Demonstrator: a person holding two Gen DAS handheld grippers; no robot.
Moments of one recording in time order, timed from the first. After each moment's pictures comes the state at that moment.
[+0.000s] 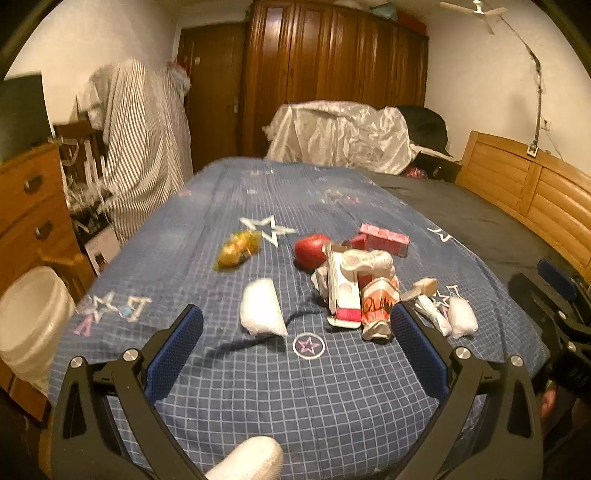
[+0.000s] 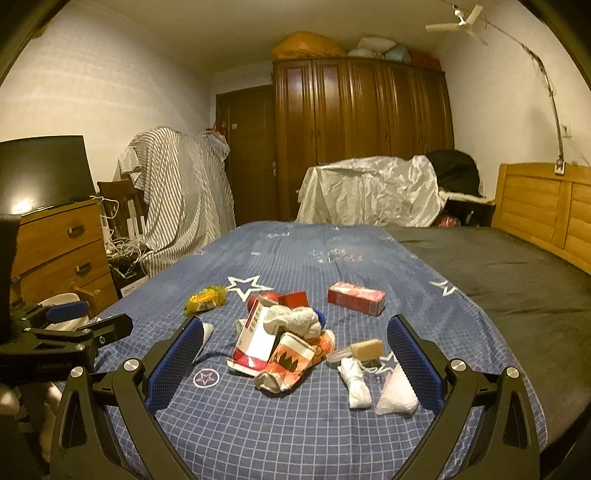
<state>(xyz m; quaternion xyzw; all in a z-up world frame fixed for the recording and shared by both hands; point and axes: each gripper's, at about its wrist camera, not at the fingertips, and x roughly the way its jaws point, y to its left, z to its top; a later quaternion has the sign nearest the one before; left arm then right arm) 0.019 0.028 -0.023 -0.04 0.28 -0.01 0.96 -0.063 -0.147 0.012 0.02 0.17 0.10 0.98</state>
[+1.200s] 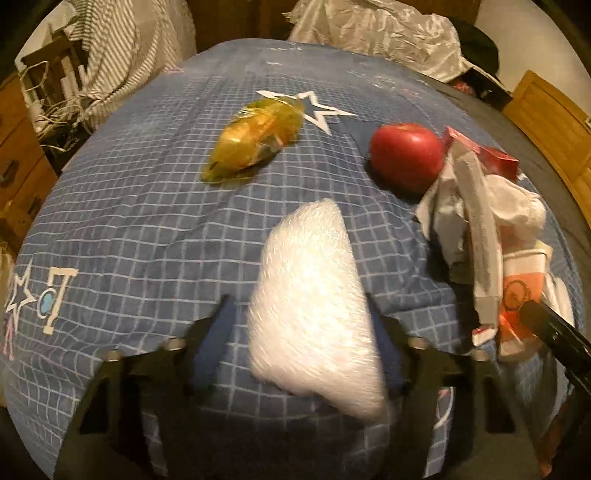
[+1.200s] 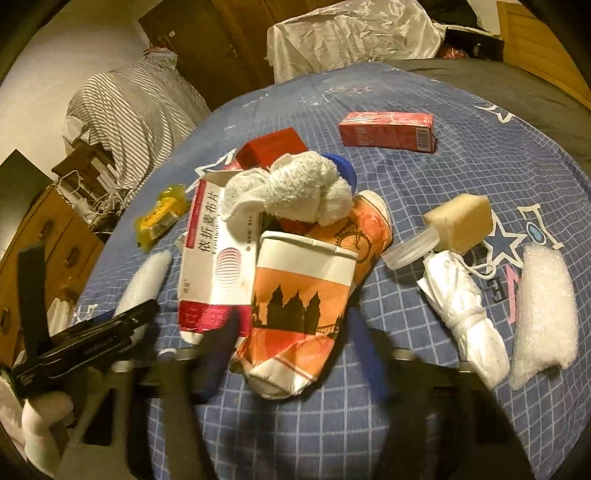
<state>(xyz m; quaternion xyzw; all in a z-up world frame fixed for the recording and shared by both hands) 0.188 0.077 -0.138 -0.05 0.48 0.02 0.87 0.146 -0.111 -0.139 0.15 0.44 0.11 0.88</state>
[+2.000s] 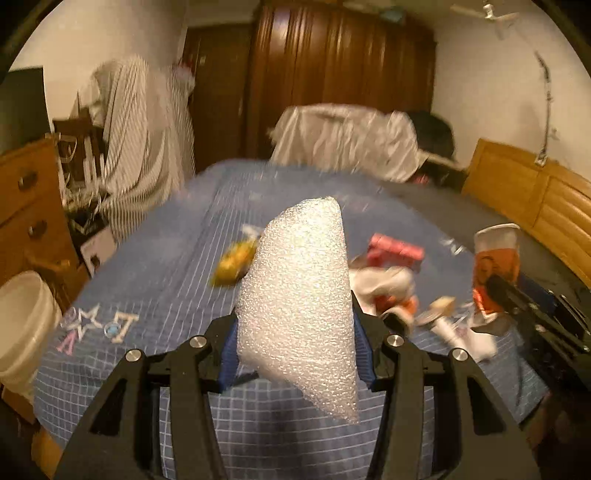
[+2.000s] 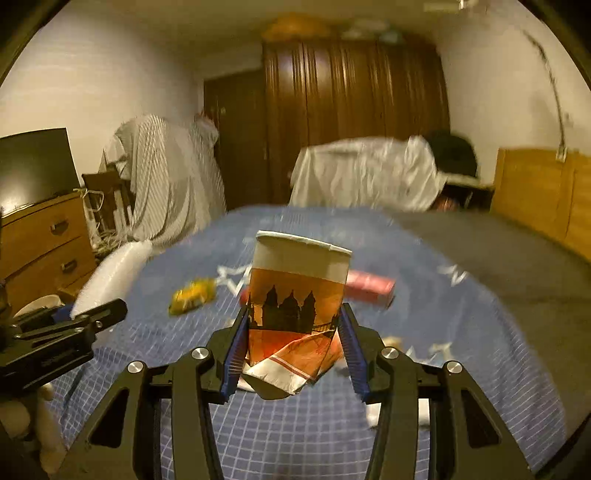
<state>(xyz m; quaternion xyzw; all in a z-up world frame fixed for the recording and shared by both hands) 0.049 0.031 -0.013 -0.04 0.25 -0.01 0.97 0.013 -0.125 -0.015 0.02 0.19 0.08 0.98</state>
